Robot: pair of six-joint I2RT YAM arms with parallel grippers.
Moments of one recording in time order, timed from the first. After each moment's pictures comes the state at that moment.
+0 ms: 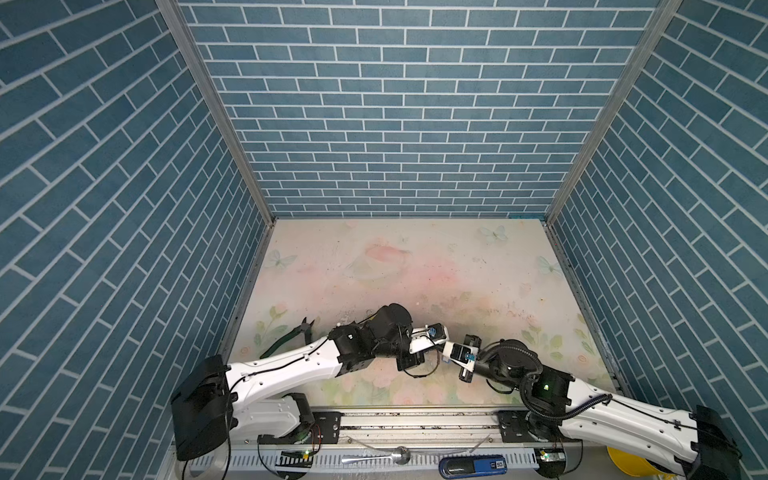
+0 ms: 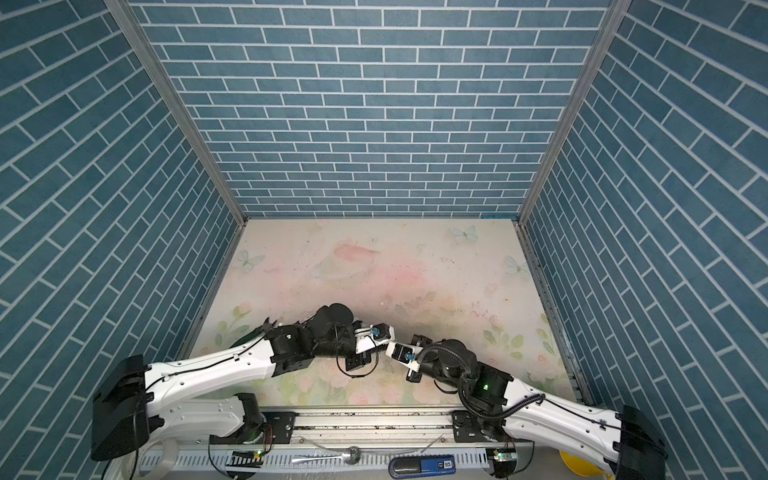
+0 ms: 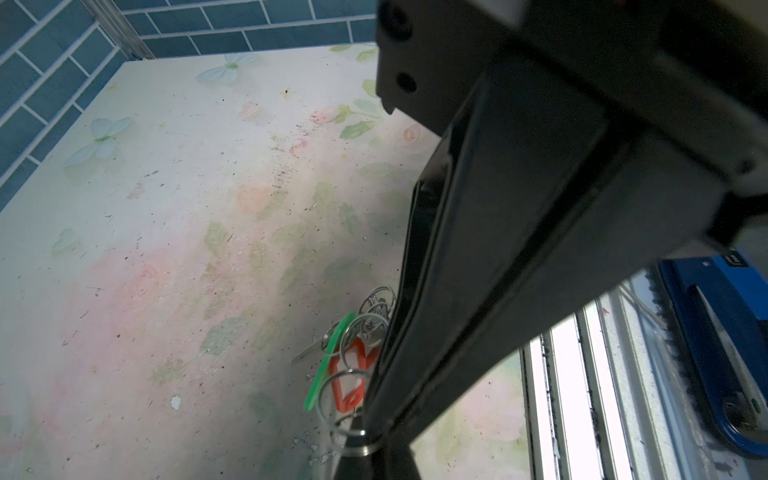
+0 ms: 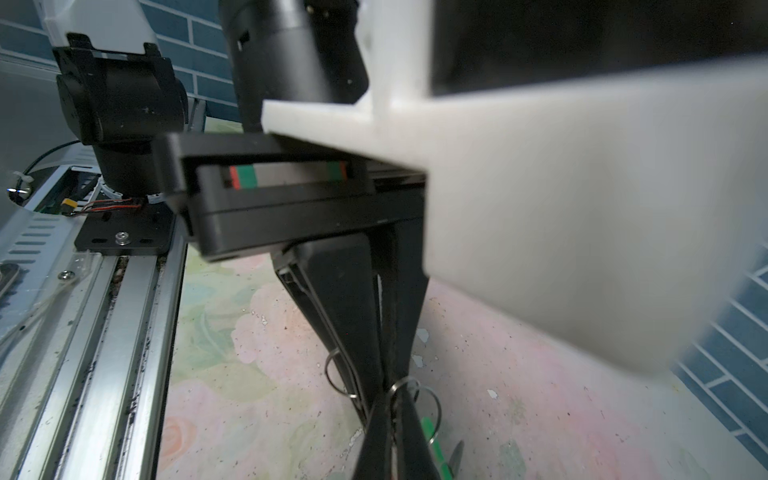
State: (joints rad) left arm -1.04 1.22 0.75 -0.17 0.25 0.32; right arm 1.12 0.65 0.26 0.19 -0.05 -0.36
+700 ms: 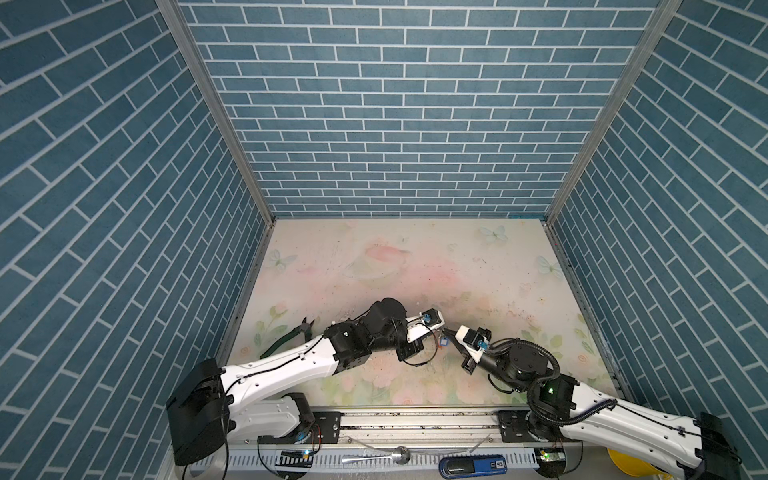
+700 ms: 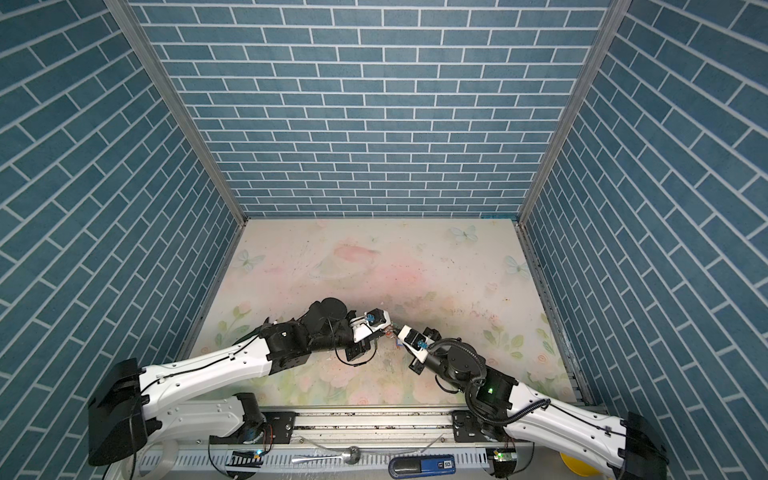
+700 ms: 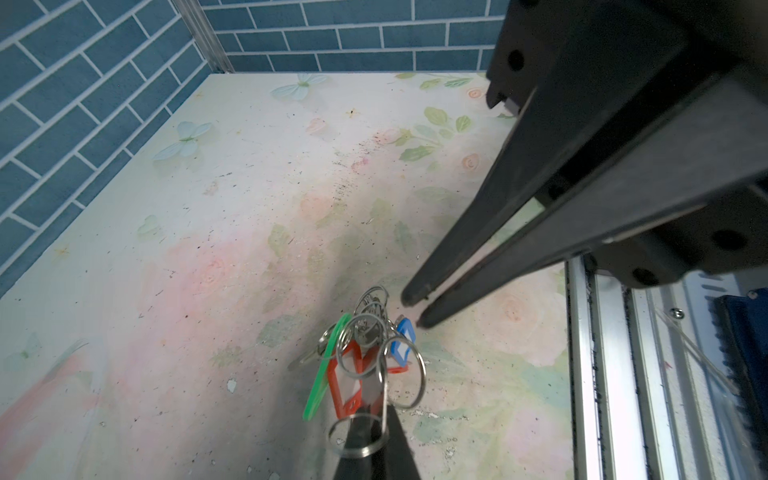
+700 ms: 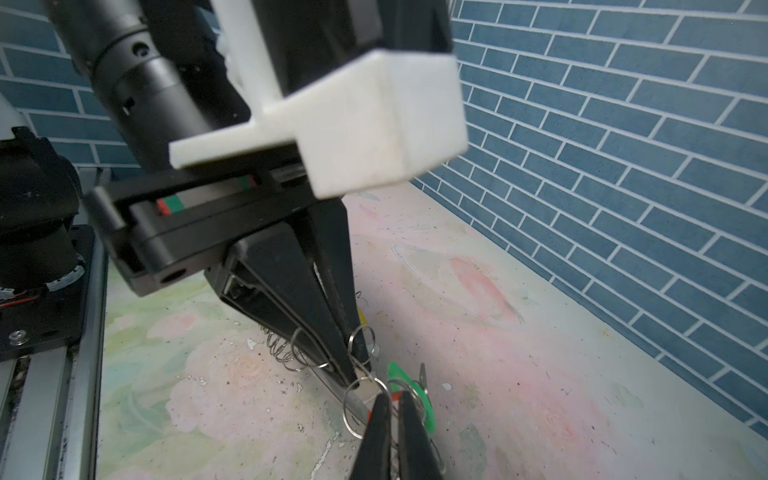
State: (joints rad) left arm -1.00 1.19 0.74 -0.11 0.16 0.26; right arm 1.12 0.58 0.23 0.27 0.12 -0.19
